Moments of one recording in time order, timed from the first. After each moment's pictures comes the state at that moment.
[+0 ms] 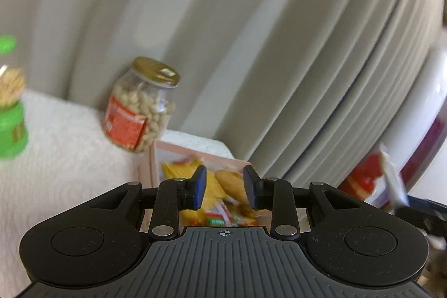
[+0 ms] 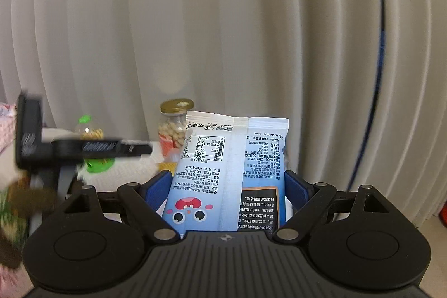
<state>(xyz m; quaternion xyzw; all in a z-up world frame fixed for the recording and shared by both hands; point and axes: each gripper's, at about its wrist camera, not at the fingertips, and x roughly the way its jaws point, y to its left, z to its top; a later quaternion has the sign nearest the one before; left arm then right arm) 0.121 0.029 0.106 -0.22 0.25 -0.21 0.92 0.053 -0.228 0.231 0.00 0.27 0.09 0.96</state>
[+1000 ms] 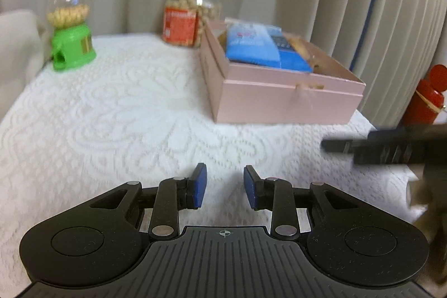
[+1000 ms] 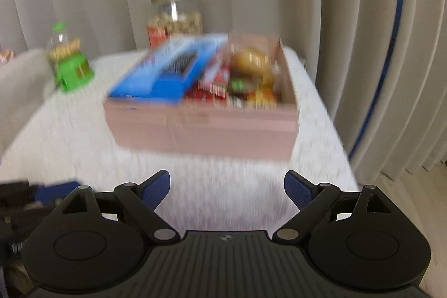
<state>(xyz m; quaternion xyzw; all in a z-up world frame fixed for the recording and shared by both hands) 0.018 -0.015 0.001 -0.03 0.33 -0.08 0.94 0.052 -0.169 0.076 0.00 0.40 0.06 0.91</state>
